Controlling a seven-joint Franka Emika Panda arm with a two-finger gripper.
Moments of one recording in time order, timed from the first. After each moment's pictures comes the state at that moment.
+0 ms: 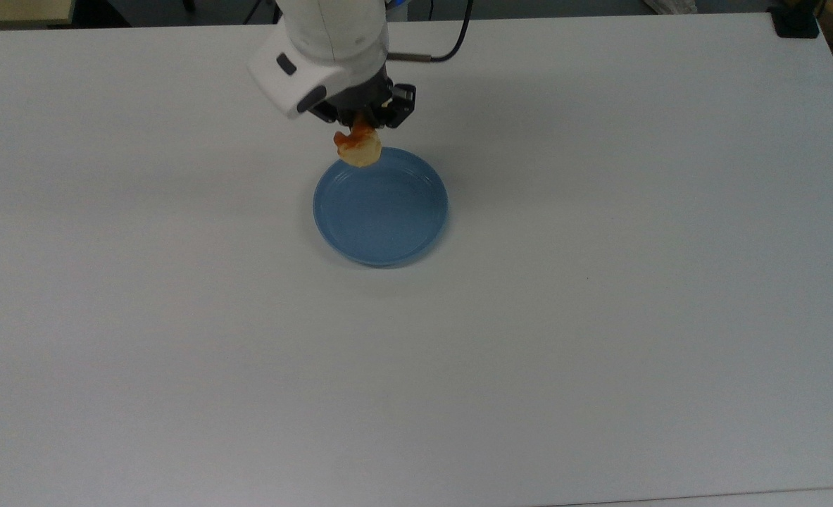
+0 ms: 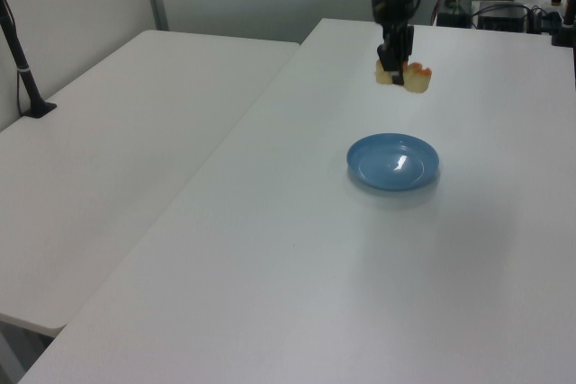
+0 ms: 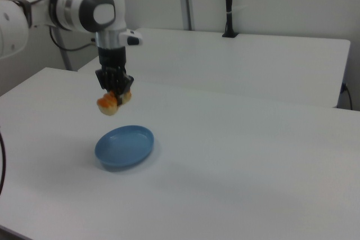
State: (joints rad) arm 0.16 0.30 -0.12 -1.48 0.07 1.60 0.10
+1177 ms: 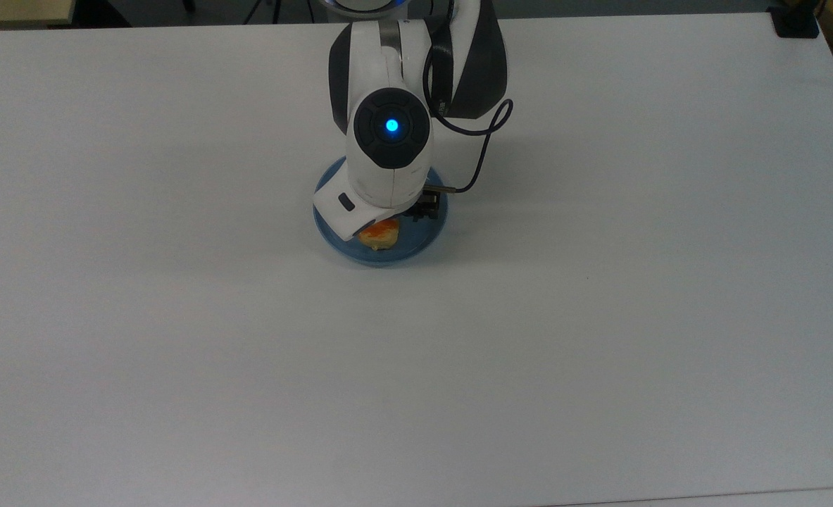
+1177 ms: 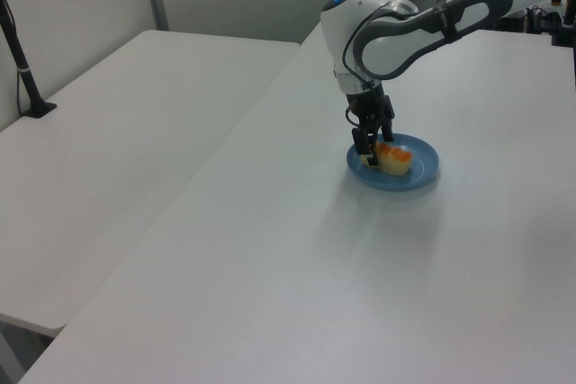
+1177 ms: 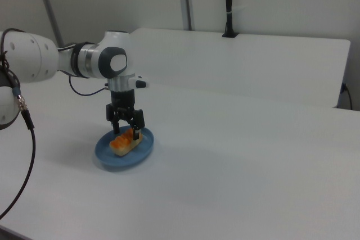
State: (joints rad) arm 0.21 0.55 -0.11 -1.51 0.01 1.79 0.18
